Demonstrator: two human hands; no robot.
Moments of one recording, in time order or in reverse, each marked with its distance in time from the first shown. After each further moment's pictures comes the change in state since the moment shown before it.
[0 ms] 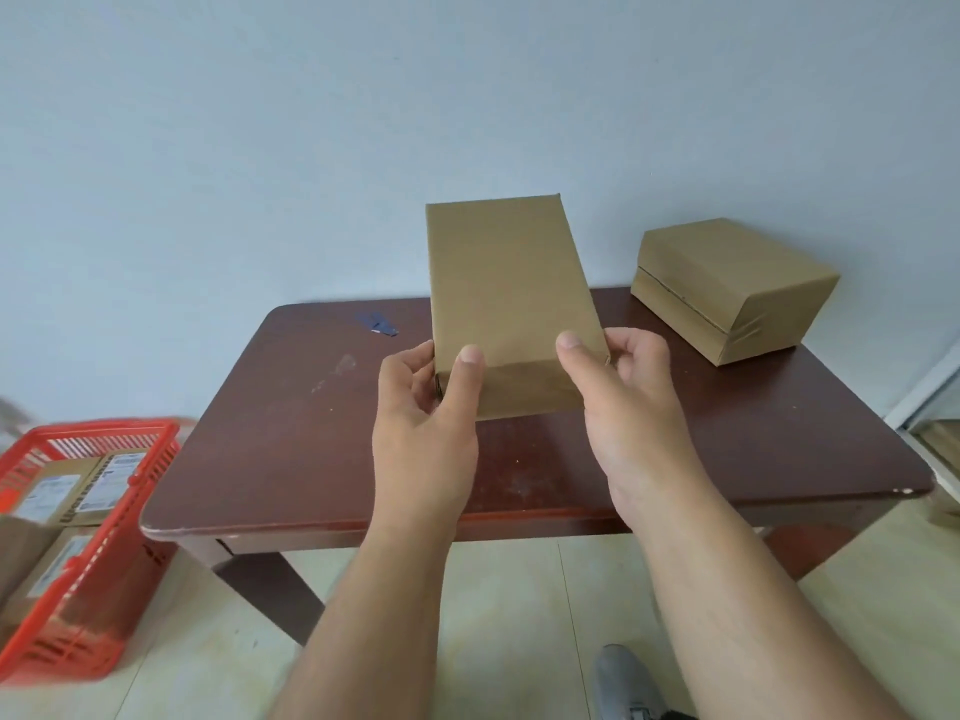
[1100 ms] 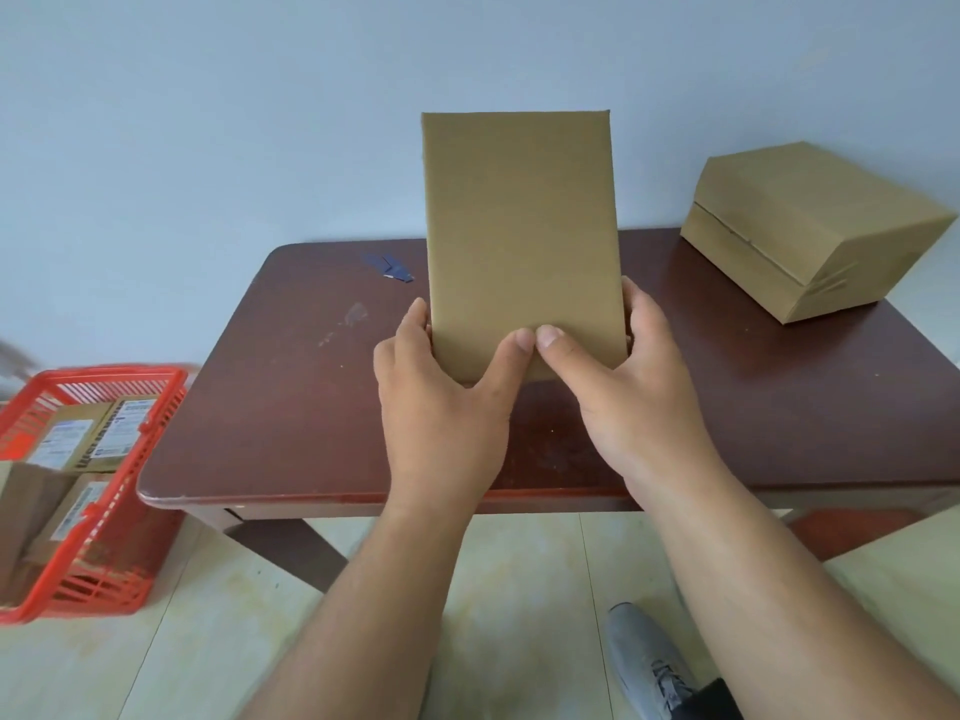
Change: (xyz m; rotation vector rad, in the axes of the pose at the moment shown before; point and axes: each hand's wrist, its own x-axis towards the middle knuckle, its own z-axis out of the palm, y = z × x) left_hand 0.029 -0.029 -0.008 0.302 0.037 0.111; right_hand 0.013 0.028 0.028 -0.174 -0.087 -0.061
